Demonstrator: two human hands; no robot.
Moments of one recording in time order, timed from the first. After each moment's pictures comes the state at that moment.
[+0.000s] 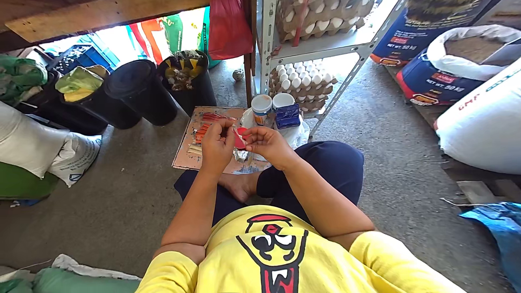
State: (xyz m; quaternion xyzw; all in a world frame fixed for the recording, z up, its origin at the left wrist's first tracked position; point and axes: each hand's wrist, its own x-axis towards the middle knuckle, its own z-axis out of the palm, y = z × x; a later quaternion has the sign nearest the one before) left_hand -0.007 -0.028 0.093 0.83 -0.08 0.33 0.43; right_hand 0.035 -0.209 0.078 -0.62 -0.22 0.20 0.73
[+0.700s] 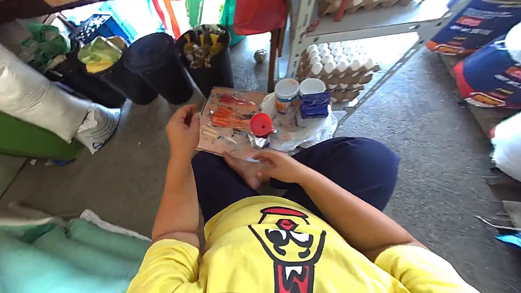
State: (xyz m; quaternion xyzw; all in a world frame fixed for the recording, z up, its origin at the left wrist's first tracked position) left_hand -0.048 0.080 0.114 0.89 0.14 0.26 0.35; right_hand 0.007 -0.204 0.015 -0.77 -0.35 0.33 0.42
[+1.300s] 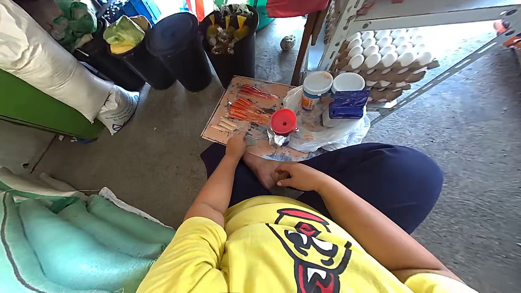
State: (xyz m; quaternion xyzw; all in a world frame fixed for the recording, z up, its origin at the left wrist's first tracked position) left_hand -0.004 0.071 -0.093 0.97 0.15 -0.03 0.21; right_hand 0.013 -0.199 -0.022 -0.77 -0.35 0.48 0.22
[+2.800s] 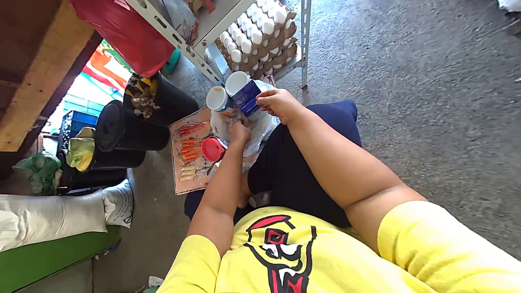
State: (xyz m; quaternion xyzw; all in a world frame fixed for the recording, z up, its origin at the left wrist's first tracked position) left_hand 0.166 -0.157 -0.063 0.96 0.10 -0.22 0.17; right_hand 0.170 -0.334 -0.020 -0.61 0.16 0.21 0.75
